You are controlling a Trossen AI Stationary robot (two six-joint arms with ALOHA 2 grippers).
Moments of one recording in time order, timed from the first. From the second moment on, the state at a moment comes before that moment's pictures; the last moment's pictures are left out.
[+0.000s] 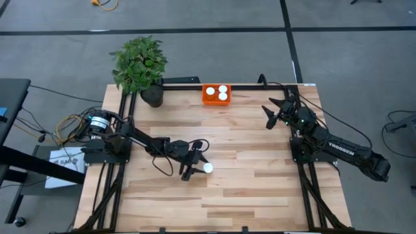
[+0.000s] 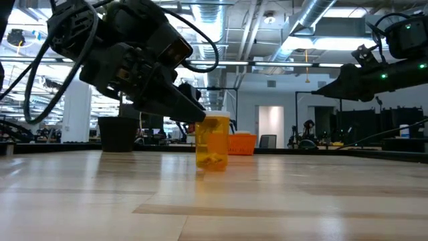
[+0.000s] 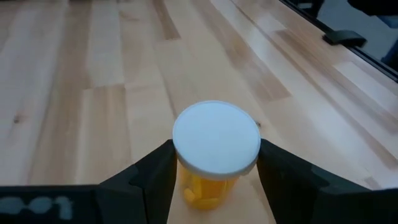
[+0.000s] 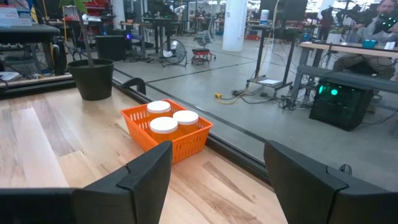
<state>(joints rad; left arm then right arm) -0.14 1.79 0.65 0.69 0.17 0.06 -0.68 0.38 0.00 0.29 0.05 -0.08</state>
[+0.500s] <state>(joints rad) -0.01 1.71 0.65 0.71 0.08 0.04 -0.68 0.38 0.00 0.29 0.05 -0.08</state>
